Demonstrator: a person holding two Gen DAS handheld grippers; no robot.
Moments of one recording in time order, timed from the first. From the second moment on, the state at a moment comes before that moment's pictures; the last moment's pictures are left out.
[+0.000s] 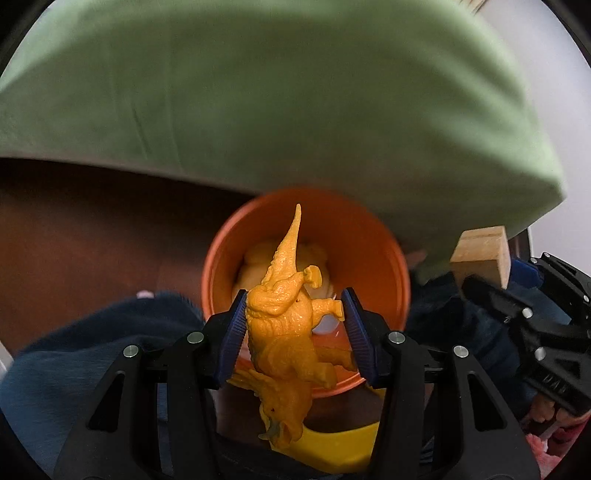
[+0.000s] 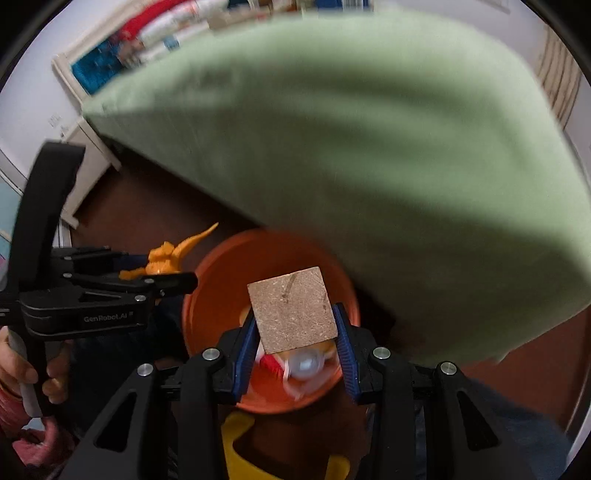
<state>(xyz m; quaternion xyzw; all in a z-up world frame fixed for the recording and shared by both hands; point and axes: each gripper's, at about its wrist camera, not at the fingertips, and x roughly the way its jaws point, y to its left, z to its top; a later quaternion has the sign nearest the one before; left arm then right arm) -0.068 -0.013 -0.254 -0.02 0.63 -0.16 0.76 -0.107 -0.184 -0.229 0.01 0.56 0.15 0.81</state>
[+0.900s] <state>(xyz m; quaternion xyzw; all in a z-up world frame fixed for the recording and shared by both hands) -0.062 -0.001 -0.268 -0.02 0.64 -0.09 0.77 -0.100 -0.190 -0.245 0.02 0.57 0.13 0.81</state>
